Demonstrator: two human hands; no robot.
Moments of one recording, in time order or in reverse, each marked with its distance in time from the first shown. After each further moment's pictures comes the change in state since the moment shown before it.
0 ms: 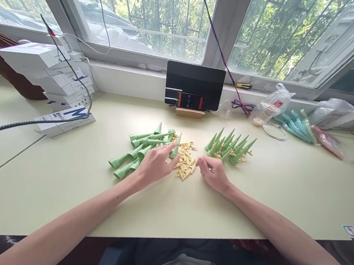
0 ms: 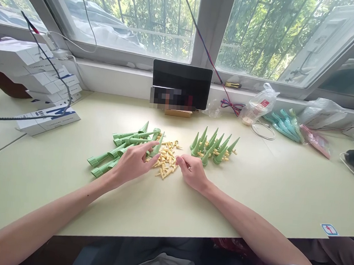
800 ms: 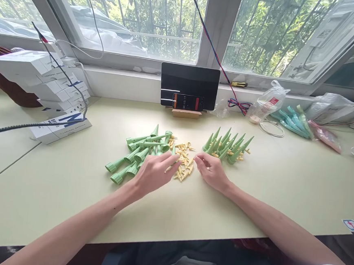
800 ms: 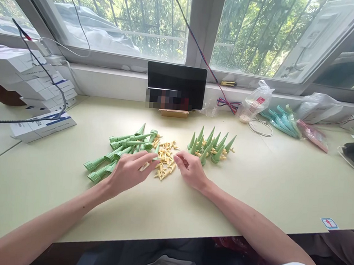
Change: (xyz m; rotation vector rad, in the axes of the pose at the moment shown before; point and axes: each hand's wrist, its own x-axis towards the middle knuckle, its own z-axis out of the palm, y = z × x) left_hand -0.007 0.008 -0.002 0.045 0.209 0.390; right_hand 0.003 -0.002 -0.003 0.013 -0.011 0.024
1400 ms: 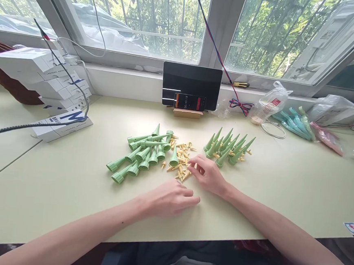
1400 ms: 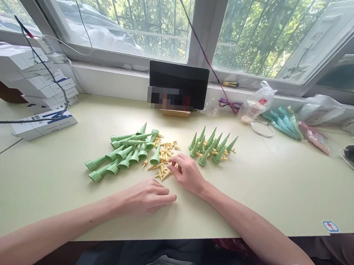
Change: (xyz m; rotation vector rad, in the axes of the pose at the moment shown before) left_hand -0.018 0.040 0.009 -0.197 -0.599 0.380; right_hand -0.002 0.001 0.009 -0.141 -0.107 -0.159
